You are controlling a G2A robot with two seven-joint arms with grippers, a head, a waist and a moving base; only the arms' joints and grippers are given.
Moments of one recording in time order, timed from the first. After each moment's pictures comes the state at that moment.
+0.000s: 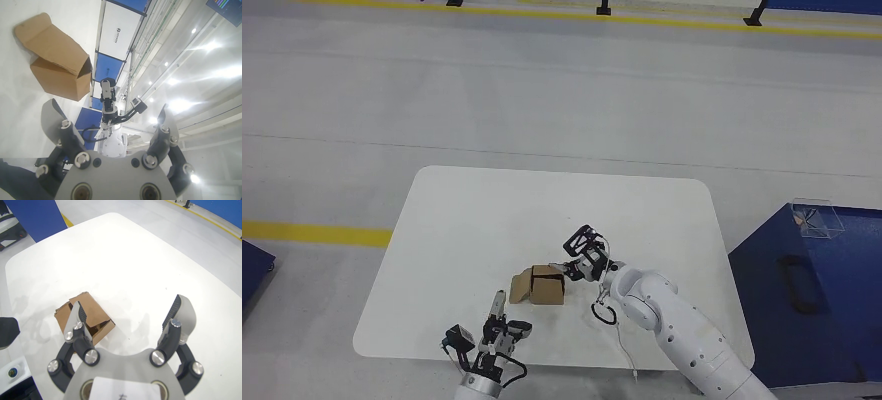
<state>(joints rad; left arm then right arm) 1.64 -1.19 -1.00 -1.74 -0.51 -0.33 0.16 -0.96 -1.21 0.85 -1.33 -1.13 -0.24 0.23</state>
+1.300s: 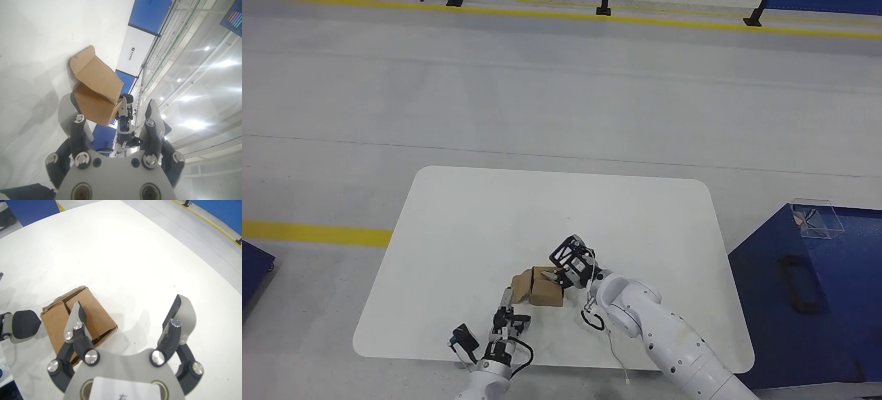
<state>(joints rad) 1.52 -1.28 -0.96 -1.54 -0.46 -0.27 0.32 -0.97 -1.28 0.81 -1.24 -1.27 -0.18 0.17</state>
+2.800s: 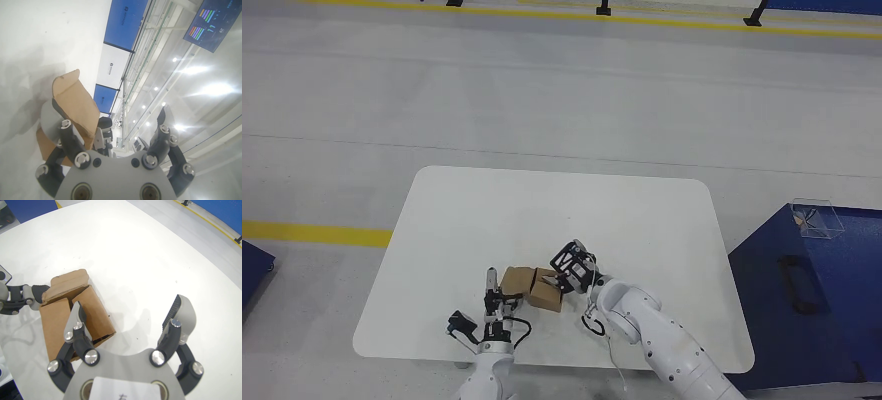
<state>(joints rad) 1.41 -1.39 -0.98 -1.35 -0.43 -0.53 0.40 -1.03 -1.30 0.87 -1.26 -1.34 -0.20 0.17</state>
